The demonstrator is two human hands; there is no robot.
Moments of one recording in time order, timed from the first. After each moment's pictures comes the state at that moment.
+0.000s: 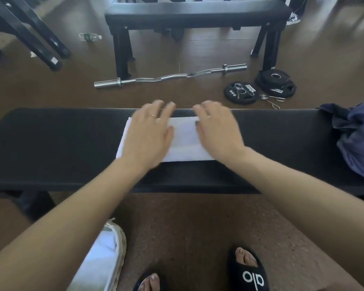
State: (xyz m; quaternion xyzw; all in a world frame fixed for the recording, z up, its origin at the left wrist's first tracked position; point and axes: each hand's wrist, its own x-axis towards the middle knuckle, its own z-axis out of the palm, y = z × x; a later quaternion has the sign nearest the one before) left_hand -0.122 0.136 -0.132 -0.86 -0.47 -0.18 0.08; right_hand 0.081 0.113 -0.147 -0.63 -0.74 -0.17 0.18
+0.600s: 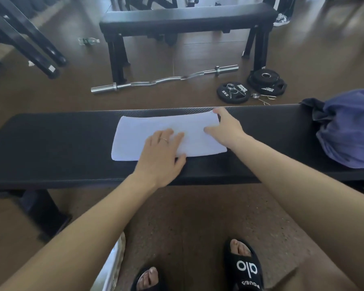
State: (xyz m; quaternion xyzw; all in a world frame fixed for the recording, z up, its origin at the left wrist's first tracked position) left_hand -0.095 0.071 -0.139 -0.88 -0.47 -0.06 -0.04; right_hand 0.117 0.085 -0.118 -0.77 -0.47 0.32 0.27
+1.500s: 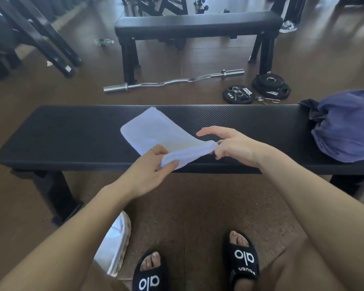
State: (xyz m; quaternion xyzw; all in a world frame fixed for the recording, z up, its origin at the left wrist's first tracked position) left_hand -0.154 0.010 -0.118 -0.81 -0.48 -0.10 -0.31; right_hand 0.118 0.000 -0.099 -0.57 -0.54 0.56 0.26
